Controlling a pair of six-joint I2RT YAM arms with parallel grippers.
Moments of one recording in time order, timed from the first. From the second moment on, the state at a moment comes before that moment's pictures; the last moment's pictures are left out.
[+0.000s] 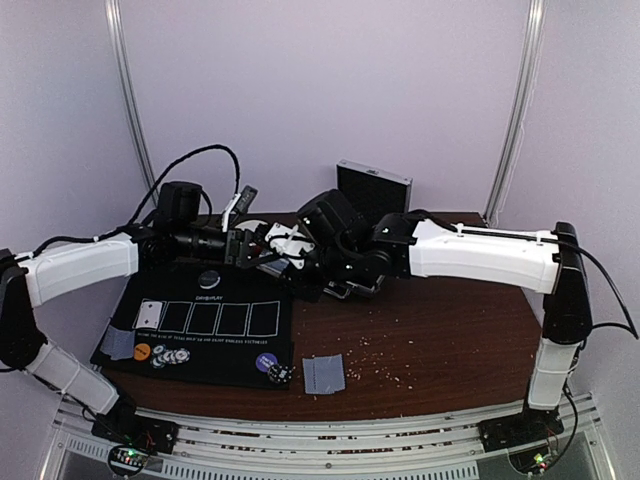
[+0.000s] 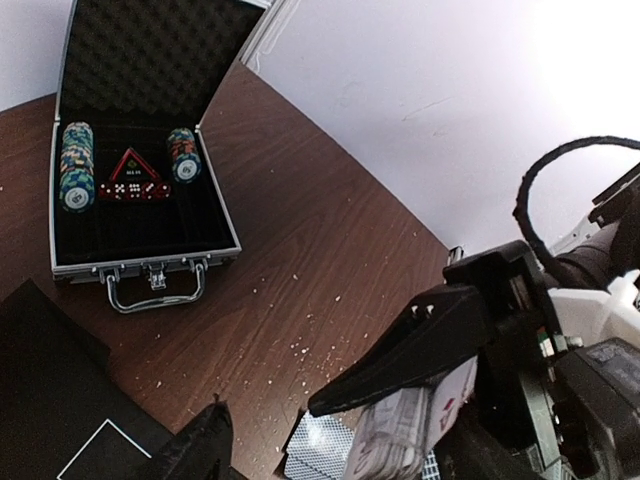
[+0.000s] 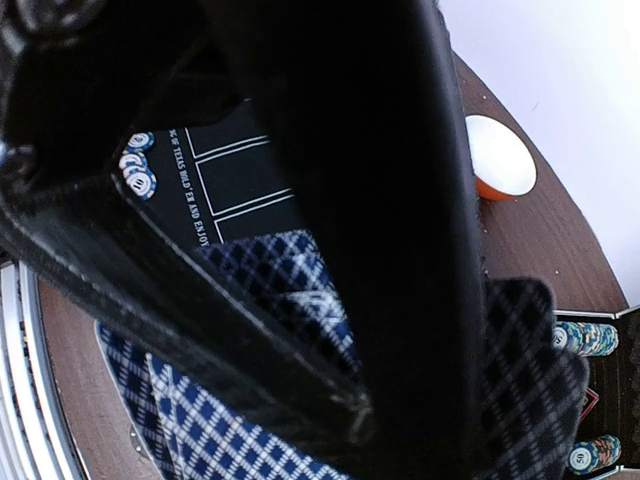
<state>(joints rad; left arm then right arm) -0.53 1.40 1.01 -0.06 0.78 -0.31 1.08 1.88 1.67 -0.46 0.06 -0.17</state>
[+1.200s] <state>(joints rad) -0.48 1.41 1.12 -0.34 0.78 -0.08 1.04 1.92 1.70 -0.47 0.06 -0.21</state>
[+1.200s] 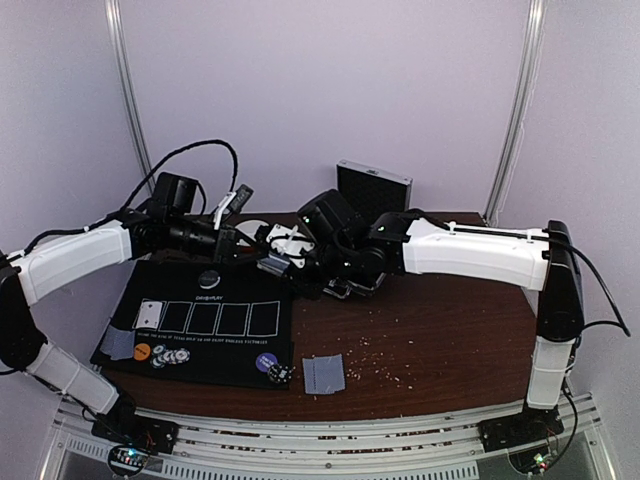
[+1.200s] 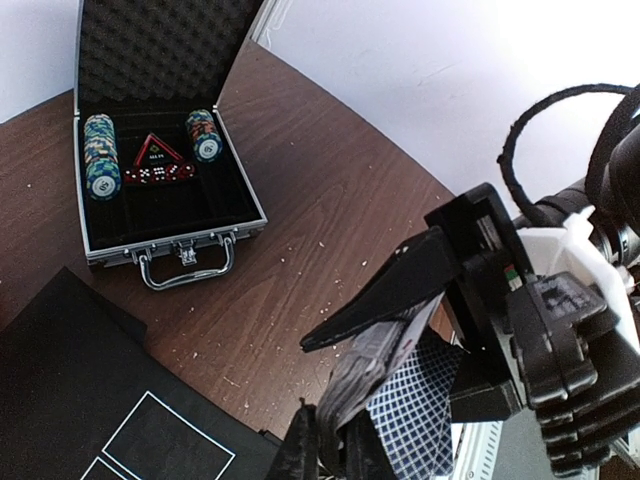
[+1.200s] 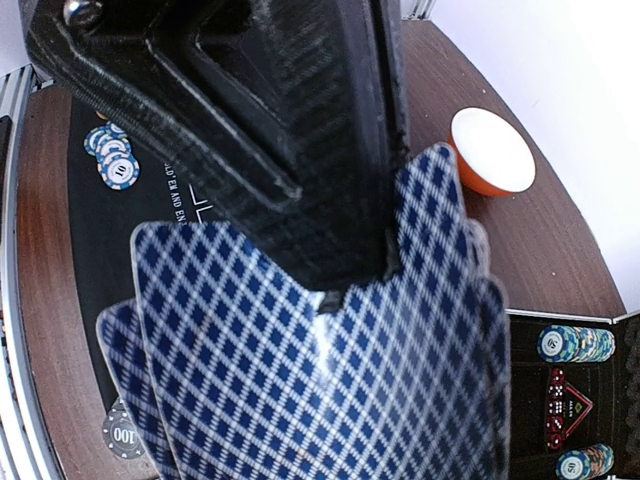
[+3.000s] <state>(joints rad) -0.32 1.37 1.24 -0.50 0.88 0.09 0.97 1.92 1.65 -0.47 0.02 -0.20</state>
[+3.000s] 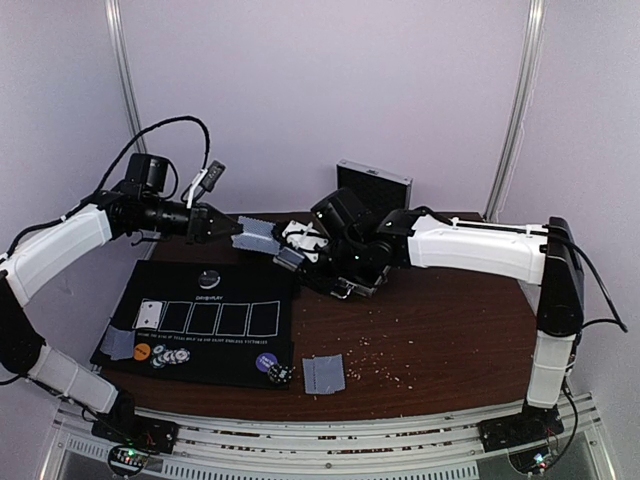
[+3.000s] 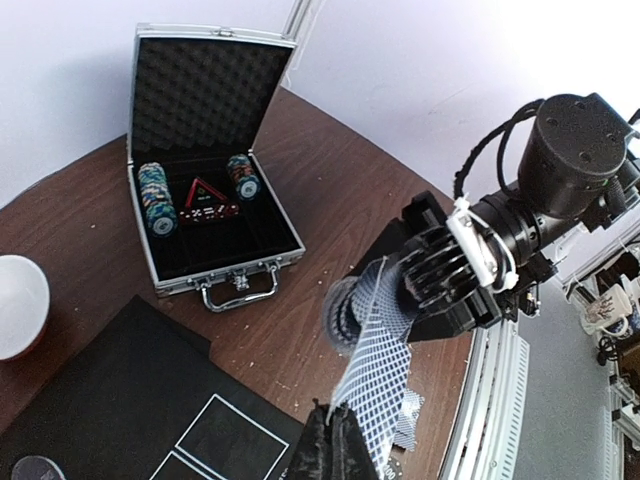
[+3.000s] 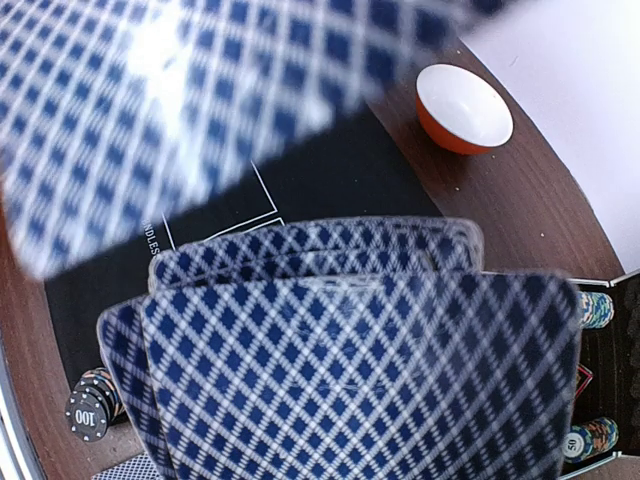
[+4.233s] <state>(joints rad) -0.17 1.46 0.78 -0.29 -0.21 1.42 0.89 1.69 1.43 -0.43 -0.06 -0.29</state>
